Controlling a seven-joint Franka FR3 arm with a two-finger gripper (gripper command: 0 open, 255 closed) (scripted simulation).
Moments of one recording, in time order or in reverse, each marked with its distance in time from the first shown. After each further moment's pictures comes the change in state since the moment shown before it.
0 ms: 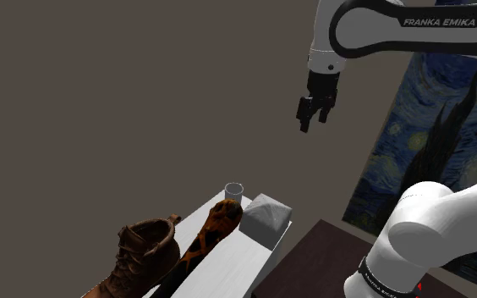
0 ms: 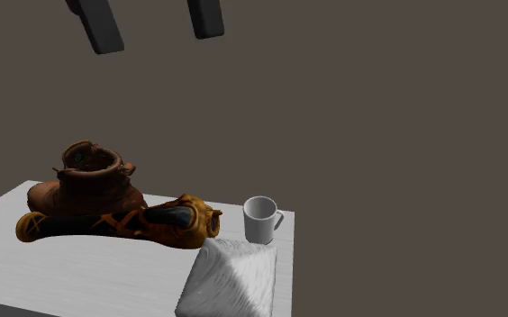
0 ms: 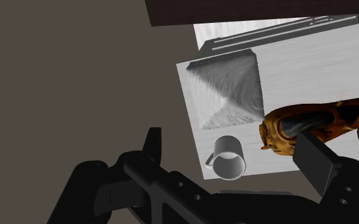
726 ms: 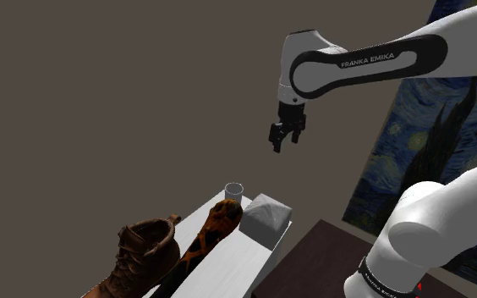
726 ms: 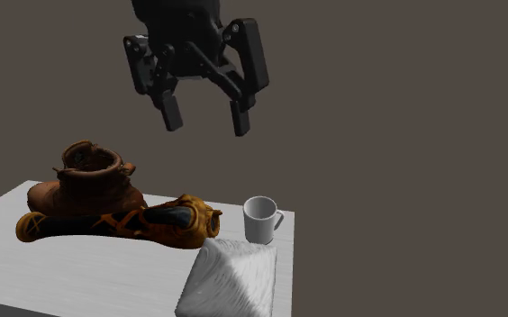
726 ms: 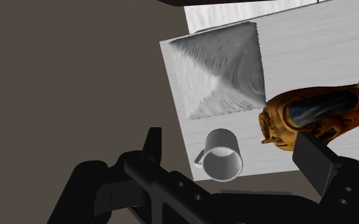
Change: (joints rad) arm 0.005 0.217 0.005 -0.093 0.009 0.301 0.039
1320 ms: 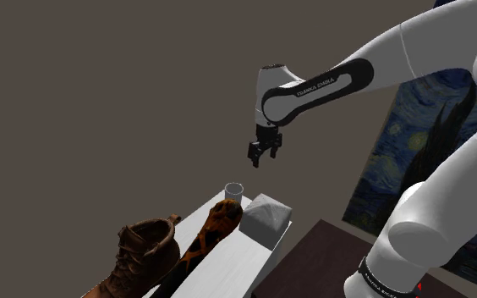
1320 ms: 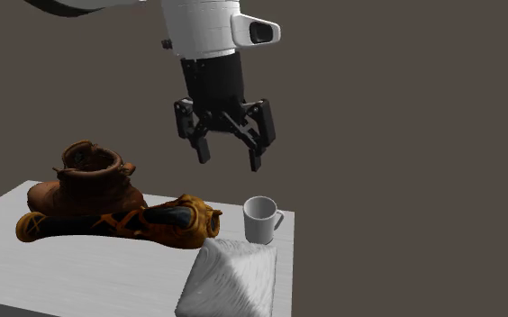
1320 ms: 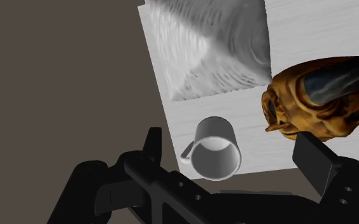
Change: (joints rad) arm -0.001 0.297 0.006 0.027 -0.006 0.266 0.031
